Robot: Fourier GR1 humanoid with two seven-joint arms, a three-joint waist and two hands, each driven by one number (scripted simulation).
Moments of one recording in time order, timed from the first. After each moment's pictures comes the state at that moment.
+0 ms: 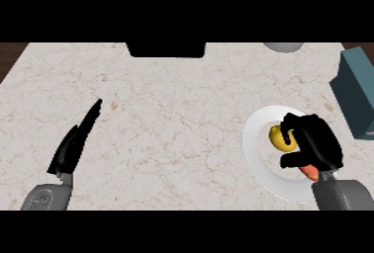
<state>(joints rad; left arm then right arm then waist) -0.12 0.20 0.02 -1.36 -0.28 -0.04 -0.03 -0.15 -0.23 0.01 -1.41 1.19 -0.16 -0.24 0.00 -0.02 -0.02</state>
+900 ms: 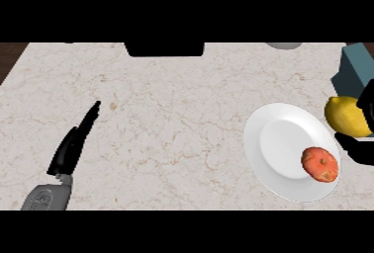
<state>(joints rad) -0.12 0.20 0.04 -1.32 -0.28 -0.04 -0.07 -0.32 -0.33 -0.16 -2.08 1.15 0.57 0.18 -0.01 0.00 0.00</state>
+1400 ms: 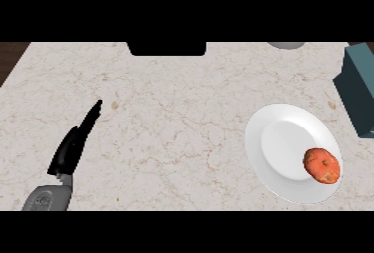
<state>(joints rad) -0.11 0.19 0.03 -1.37 -0.29 -0.05 -0.04 -0.44 -0.48 -0.45 -1.92 1.04 0.58 0.18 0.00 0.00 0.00</state>
